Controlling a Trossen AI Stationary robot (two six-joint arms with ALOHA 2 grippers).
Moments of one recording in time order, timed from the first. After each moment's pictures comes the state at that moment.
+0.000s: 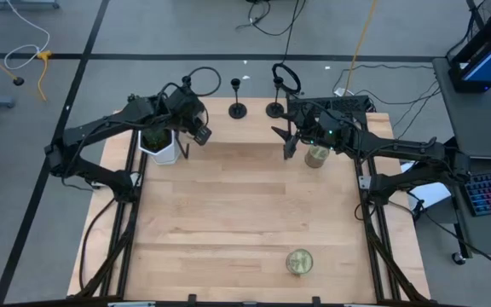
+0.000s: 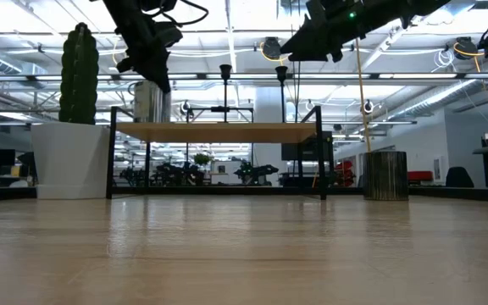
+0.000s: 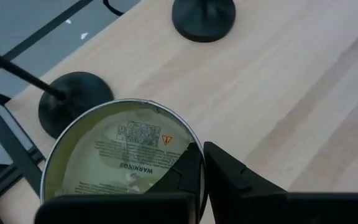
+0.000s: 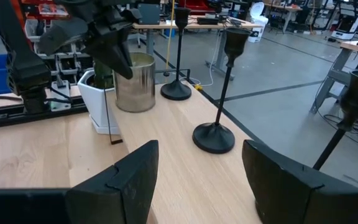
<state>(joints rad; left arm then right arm) 0.51 1.34 1.29 -0.87 -0.14 -0.23 -0.32 1.18 0.88 0.12 0.16 -0.04</state>
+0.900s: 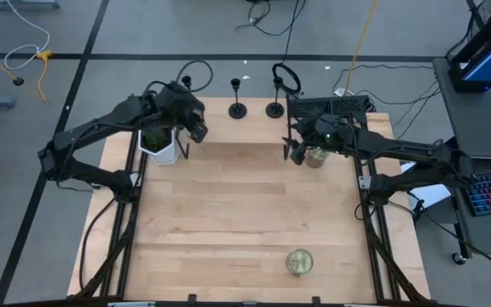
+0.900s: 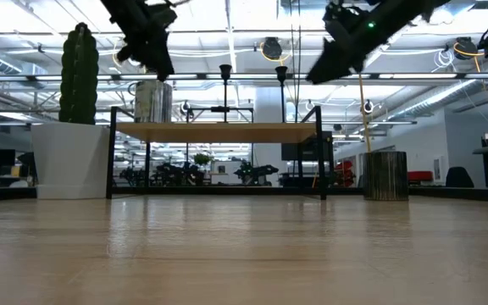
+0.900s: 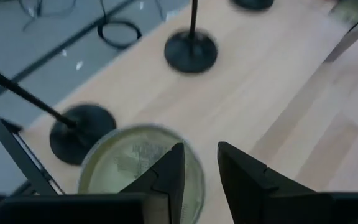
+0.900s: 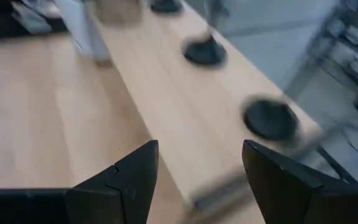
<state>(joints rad) 0.52 1.26 1.28 -0.81 -0.12 -0.18 -0.32 1.12 0.88 -0.22 0.20 -0.02</state>
